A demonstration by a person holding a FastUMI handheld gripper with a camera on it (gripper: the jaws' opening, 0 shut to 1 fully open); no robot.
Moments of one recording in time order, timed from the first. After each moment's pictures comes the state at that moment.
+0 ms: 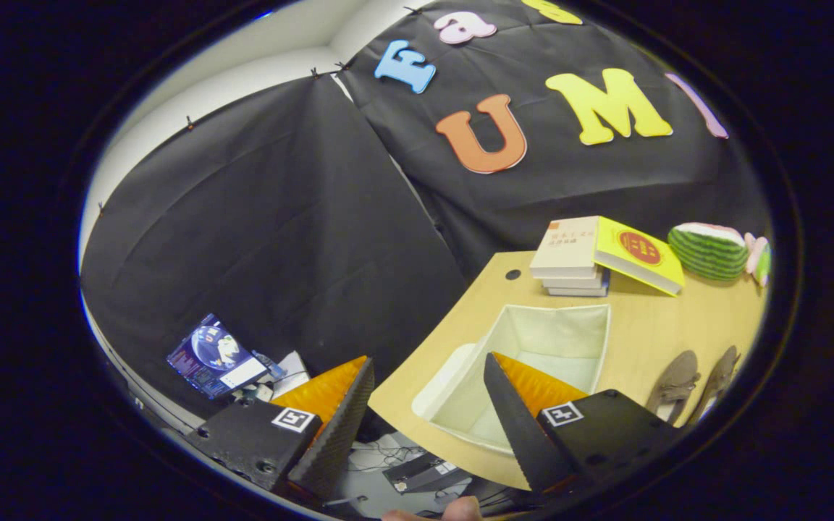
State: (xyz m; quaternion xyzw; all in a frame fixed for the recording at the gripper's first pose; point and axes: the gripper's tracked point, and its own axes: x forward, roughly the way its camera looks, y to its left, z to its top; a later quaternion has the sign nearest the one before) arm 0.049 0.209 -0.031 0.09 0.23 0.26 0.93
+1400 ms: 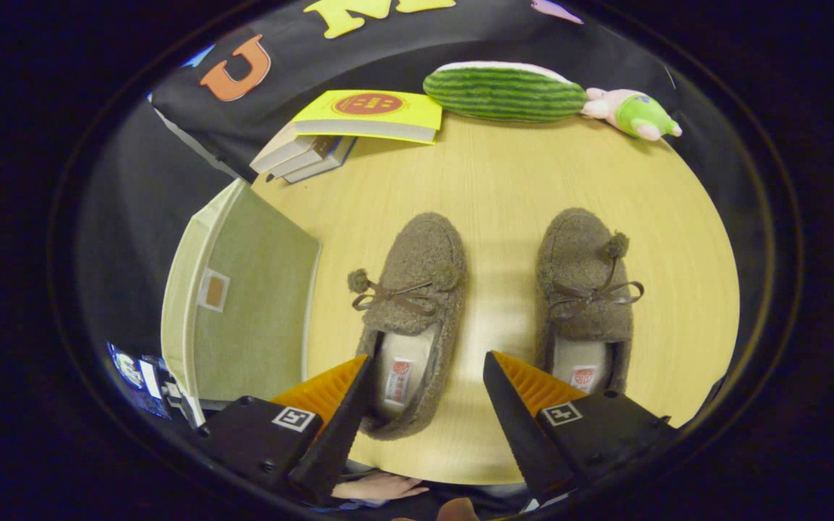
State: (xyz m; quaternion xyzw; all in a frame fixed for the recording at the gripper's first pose) arm 0.069 -0.096 -0.250 0.14 0.50 0.00 0.86
